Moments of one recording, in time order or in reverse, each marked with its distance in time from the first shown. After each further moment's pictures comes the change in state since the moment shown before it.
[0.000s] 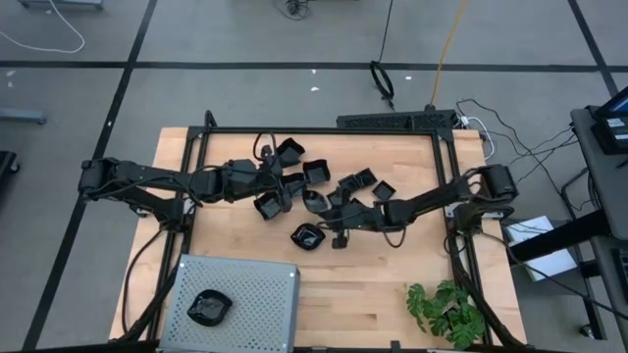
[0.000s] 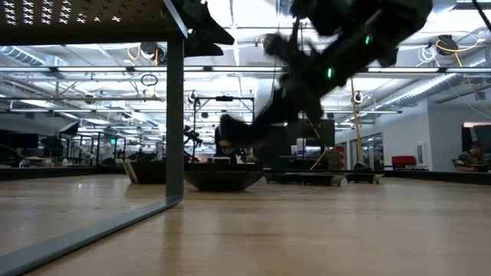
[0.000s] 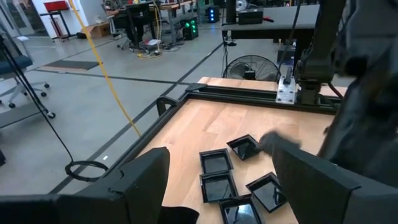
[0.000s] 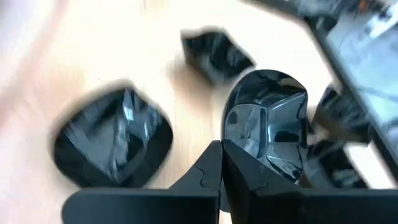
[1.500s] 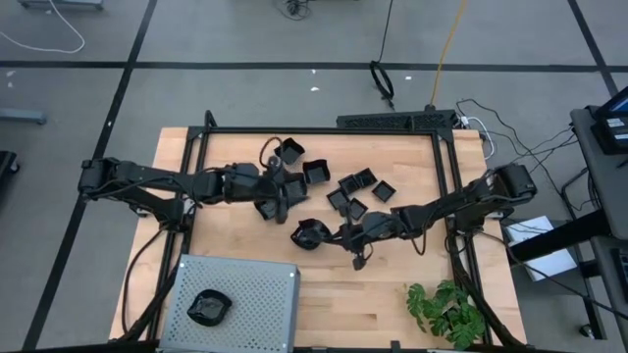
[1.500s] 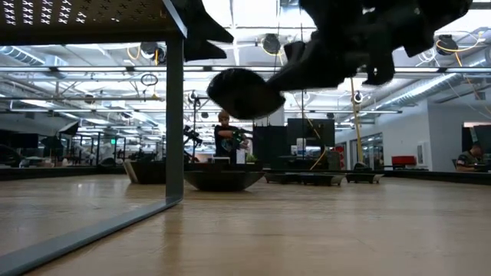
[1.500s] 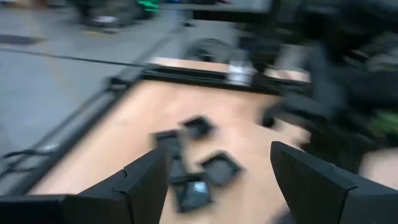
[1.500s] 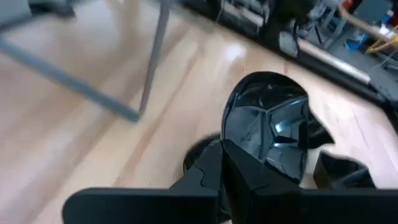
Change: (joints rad) left arm -0.021 0.000 0.000 -0.081 0.199 -0.079; right arm 0.099 -0.145 -0.122 0.122 -0.272 -0.130
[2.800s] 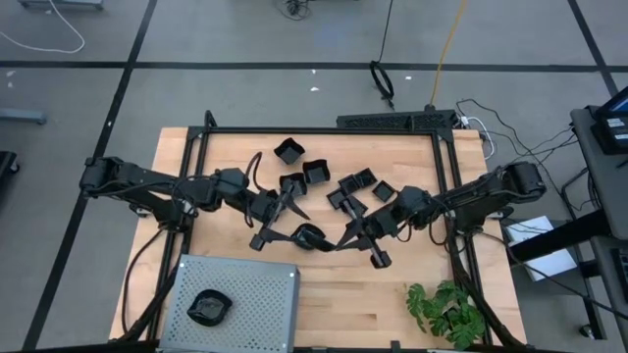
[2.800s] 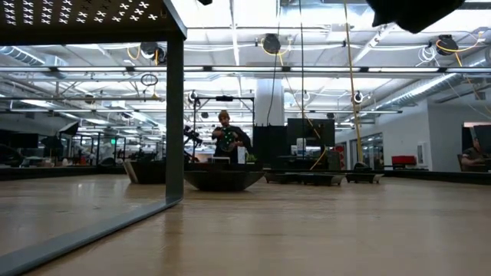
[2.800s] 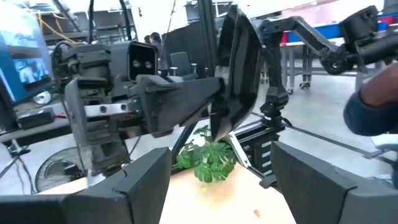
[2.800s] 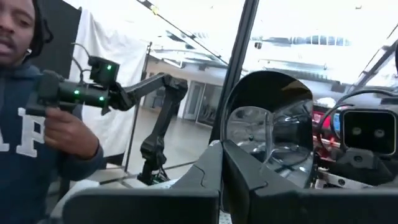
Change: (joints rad) left arm -0.098 0.016 0.001 0.350 0.553 0.196; right arm -0.064 -0.082 0.000 0.713 -0.542 0.235
